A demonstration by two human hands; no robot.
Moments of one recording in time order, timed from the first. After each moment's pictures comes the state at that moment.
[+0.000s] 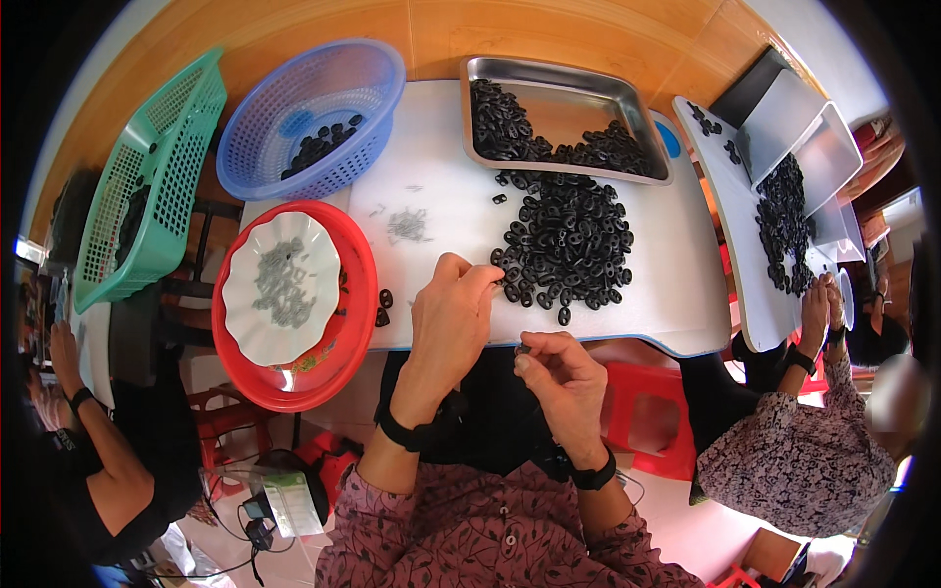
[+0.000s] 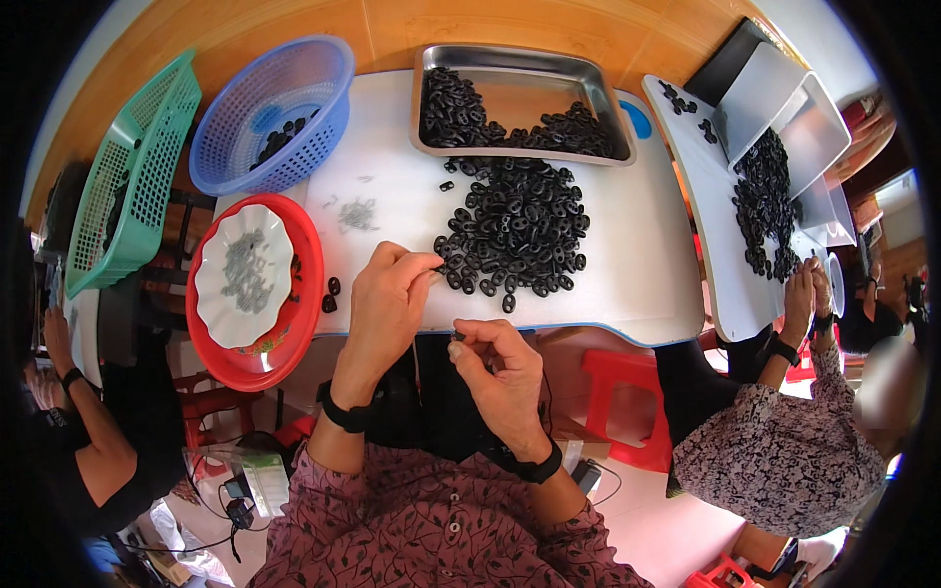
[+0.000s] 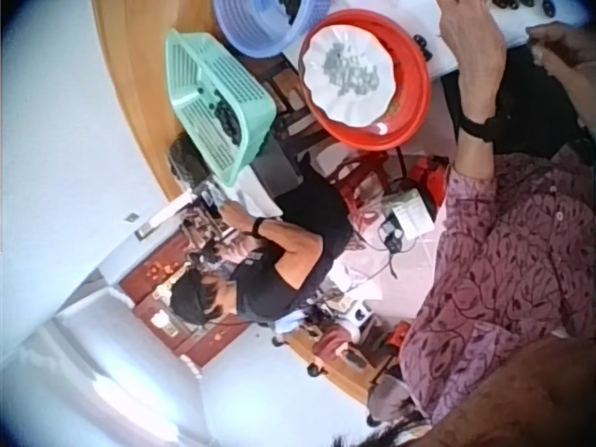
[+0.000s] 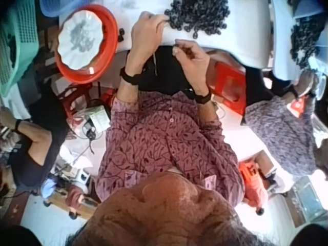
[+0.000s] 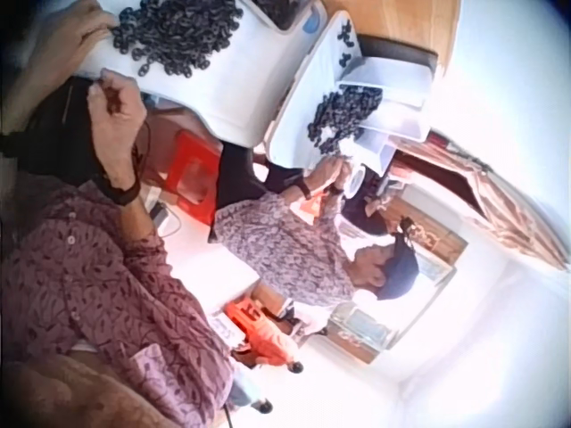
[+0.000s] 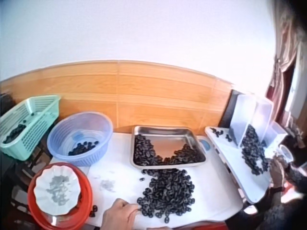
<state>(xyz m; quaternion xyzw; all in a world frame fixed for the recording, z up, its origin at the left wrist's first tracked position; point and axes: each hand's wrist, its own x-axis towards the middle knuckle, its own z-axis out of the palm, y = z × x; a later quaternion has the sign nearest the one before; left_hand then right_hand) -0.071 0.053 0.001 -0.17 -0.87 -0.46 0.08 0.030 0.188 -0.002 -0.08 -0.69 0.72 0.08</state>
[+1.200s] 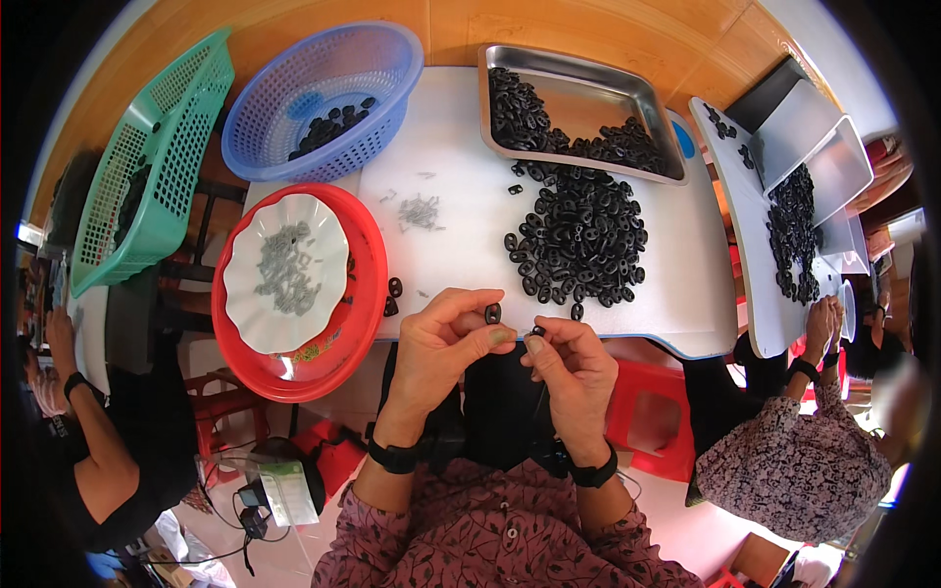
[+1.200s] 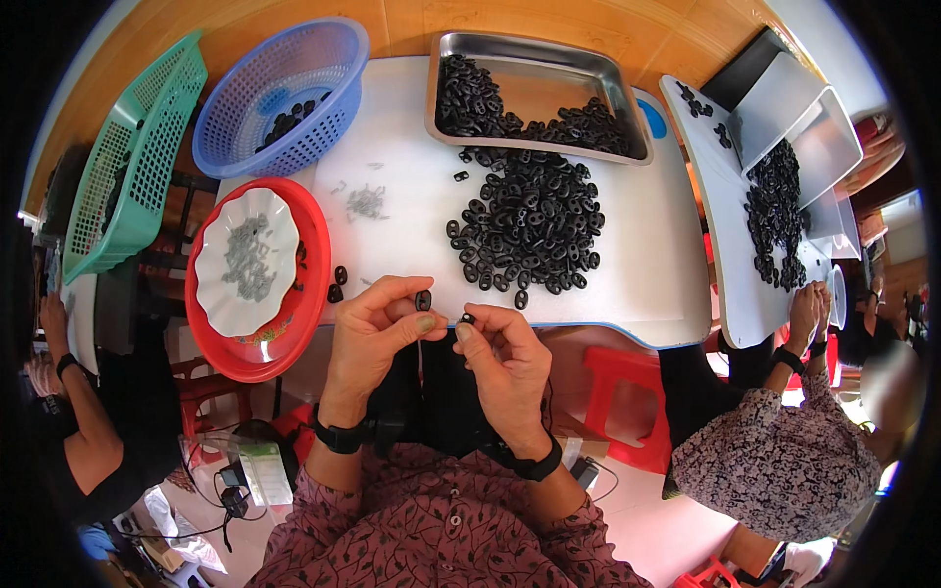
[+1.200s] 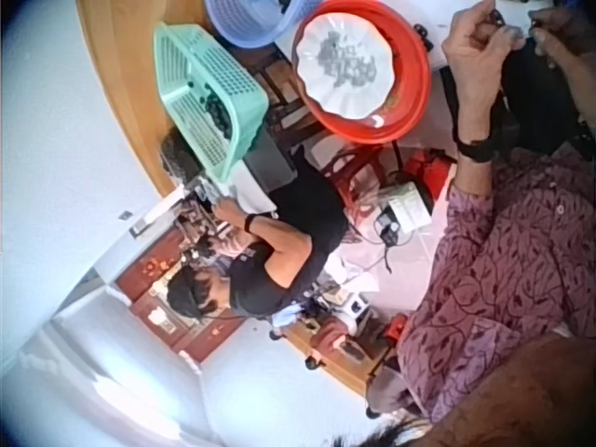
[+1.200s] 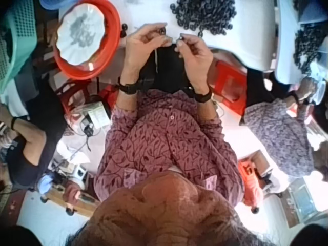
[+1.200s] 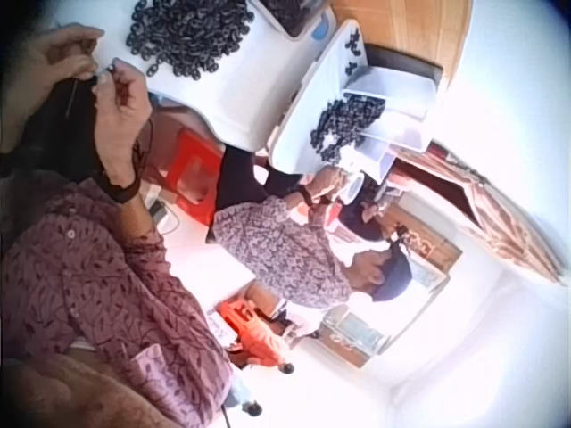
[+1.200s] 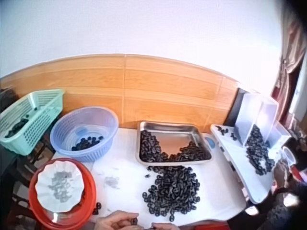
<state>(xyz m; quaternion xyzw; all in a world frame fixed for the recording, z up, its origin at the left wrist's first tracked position) -0.038 0.023 -0.005 -0.06 -0.58 -0.80 -0.16 0.021 0.174 0.010 -0.12 -0.66 0.74 0.09</state>
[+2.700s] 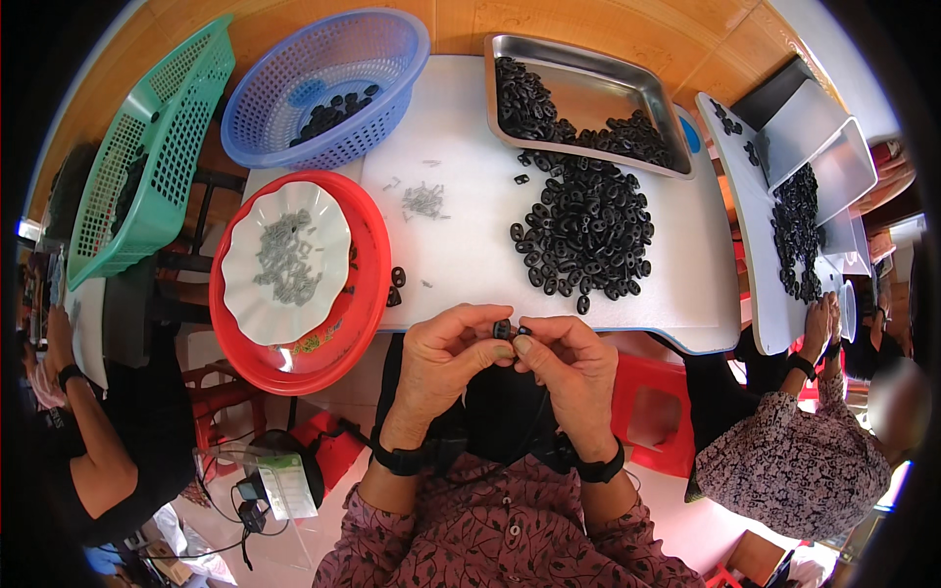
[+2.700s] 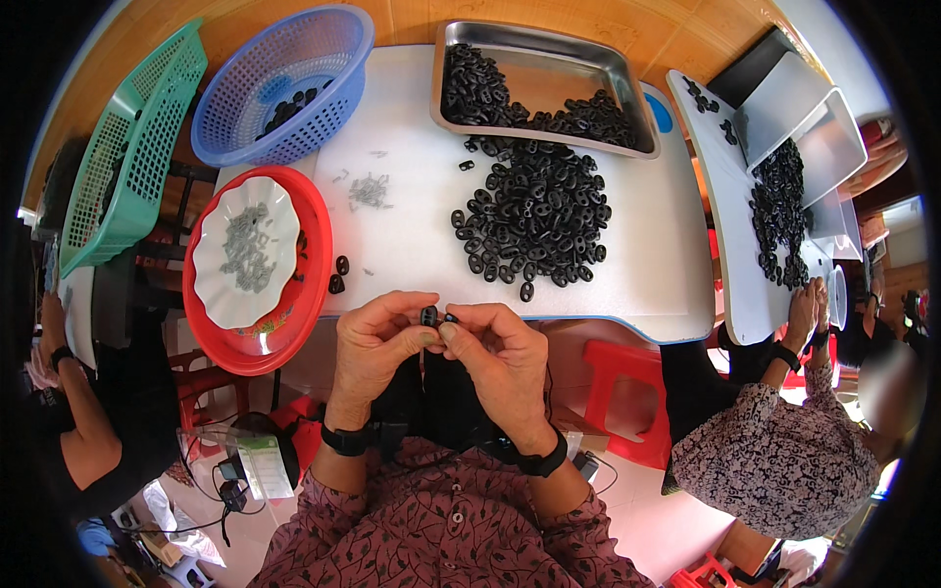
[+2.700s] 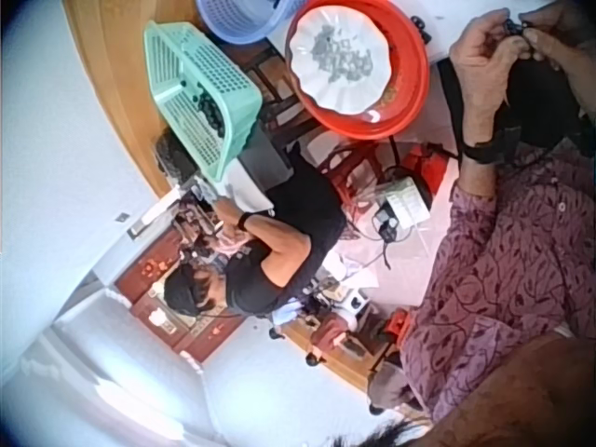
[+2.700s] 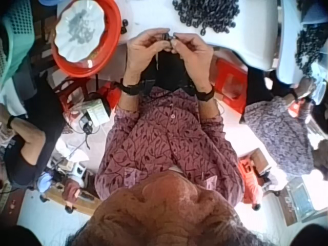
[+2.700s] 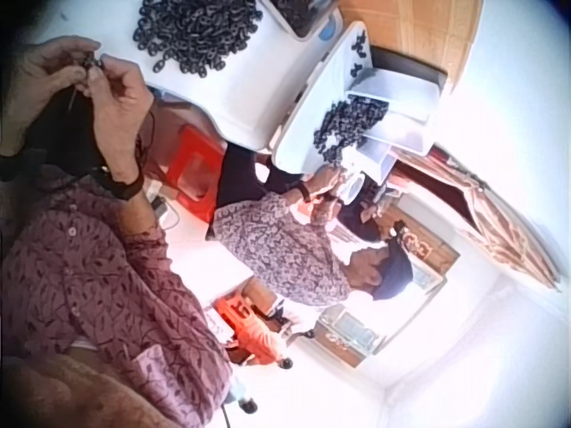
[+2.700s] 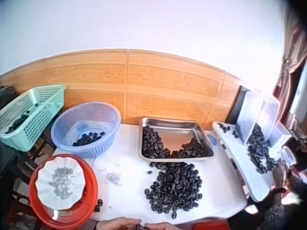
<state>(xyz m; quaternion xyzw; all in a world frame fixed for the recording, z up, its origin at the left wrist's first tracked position) -0.020 0.018 -0.011 -0.07 -0.55 -0.82 -0.17 0.018 0.171 0.026 -0.11 -0.63 0.76 0.00</state>
